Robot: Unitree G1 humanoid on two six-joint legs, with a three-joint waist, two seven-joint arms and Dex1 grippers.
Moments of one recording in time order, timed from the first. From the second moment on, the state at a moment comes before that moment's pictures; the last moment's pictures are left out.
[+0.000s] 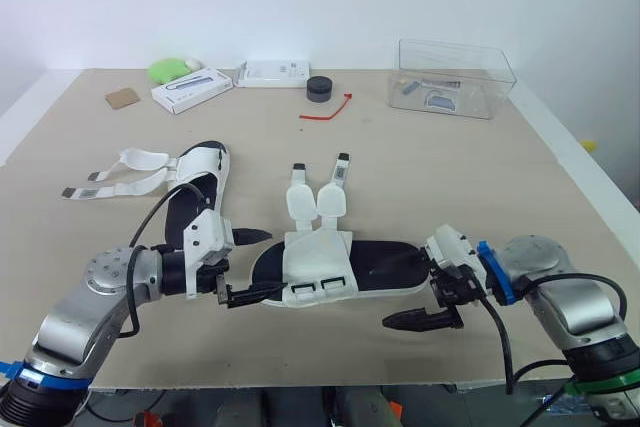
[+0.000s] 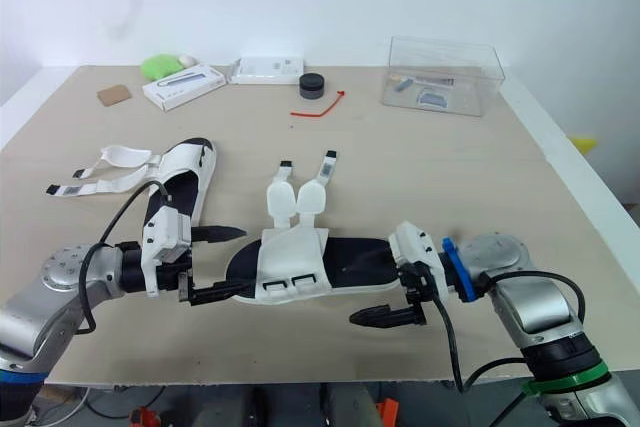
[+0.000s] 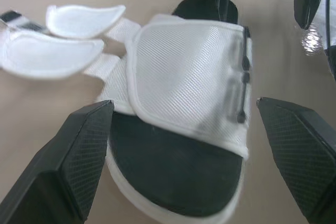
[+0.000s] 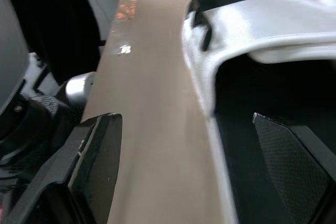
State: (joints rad) left arm -0.16 0.71 -0.03 -0.38 -0.51 0.40 -1.01; right arm -0.31 -0.80 0.10 -0.15 0.48 0.34 1.40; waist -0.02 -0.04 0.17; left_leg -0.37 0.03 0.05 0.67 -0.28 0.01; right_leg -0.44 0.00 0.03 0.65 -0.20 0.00
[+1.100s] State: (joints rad) left arm -0.24 0.72 -0.18 -0.21 -0.28 0.19 -1.16; right arm -0.91 -0.32 -0.21 0.47 0.74 1.36 0.59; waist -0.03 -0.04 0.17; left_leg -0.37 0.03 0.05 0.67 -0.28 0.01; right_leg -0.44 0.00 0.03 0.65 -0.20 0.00
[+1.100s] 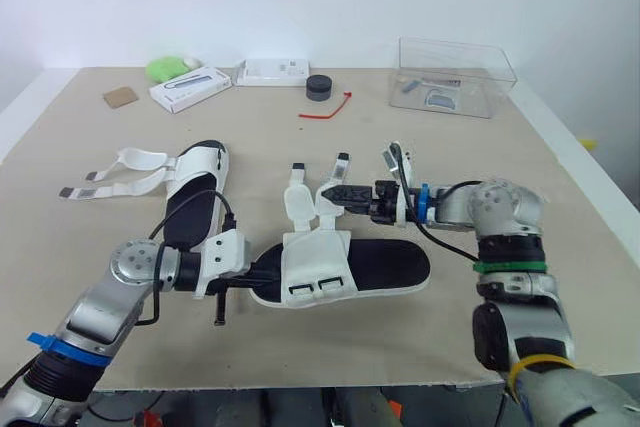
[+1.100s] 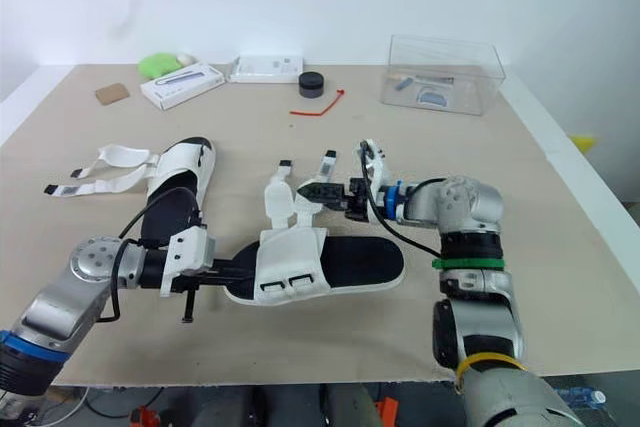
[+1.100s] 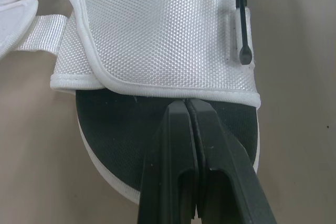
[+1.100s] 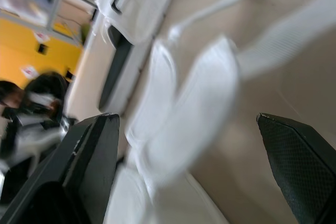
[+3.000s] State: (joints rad) left arm -0.21 0.69 -0.18 -0.24 -0.27 0.18 -1.12; right arm -0.93 -0.45 0.35 0.78 -0.14 -1.54 1.11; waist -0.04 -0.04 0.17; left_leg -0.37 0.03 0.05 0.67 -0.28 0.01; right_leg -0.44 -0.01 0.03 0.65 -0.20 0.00
